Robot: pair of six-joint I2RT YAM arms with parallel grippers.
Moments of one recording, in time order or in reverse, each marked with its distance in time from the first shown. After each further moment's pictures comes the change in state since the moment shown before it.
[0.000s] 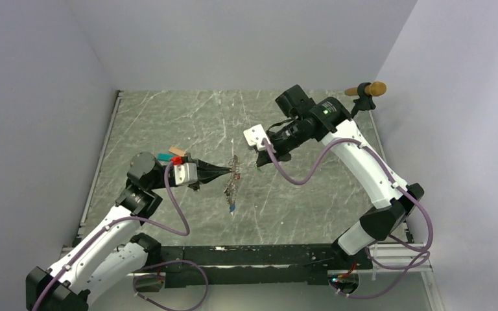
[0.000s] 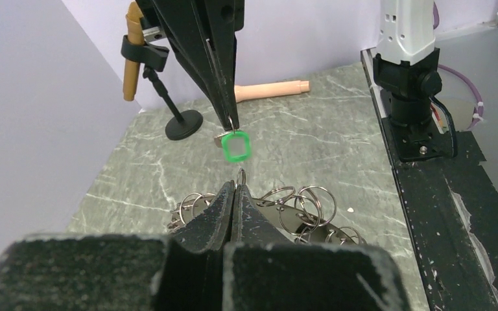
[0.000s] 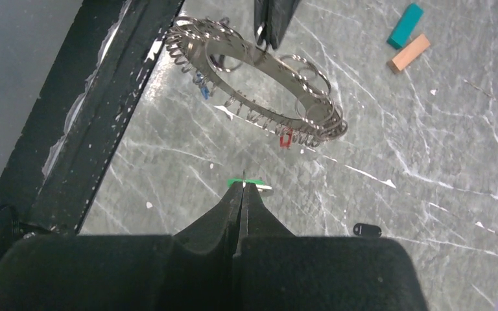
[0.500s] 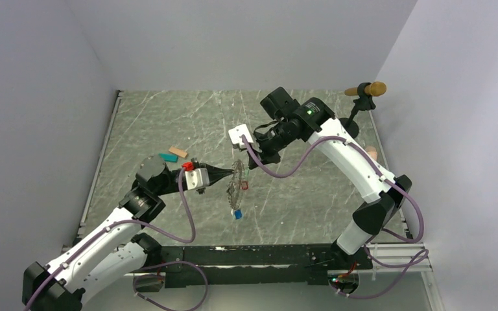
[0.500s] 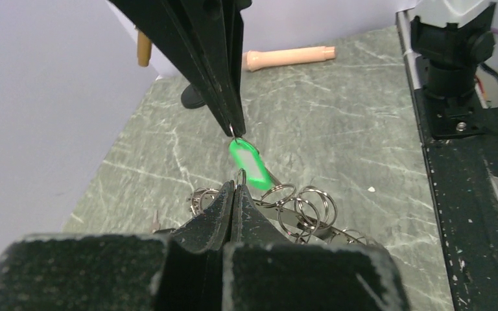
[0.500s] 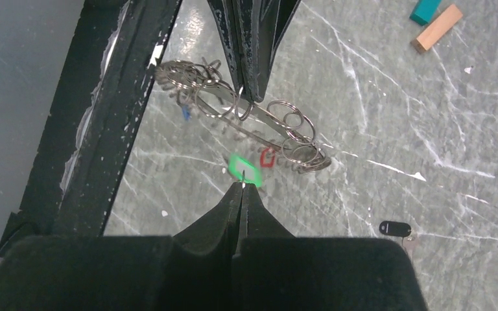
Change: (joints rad) left arm -0.100 -0.005 -0.024 -0.109 -0.182 0.140; right arm 0.084 0.075 0.039 0.029 0.088 0.158
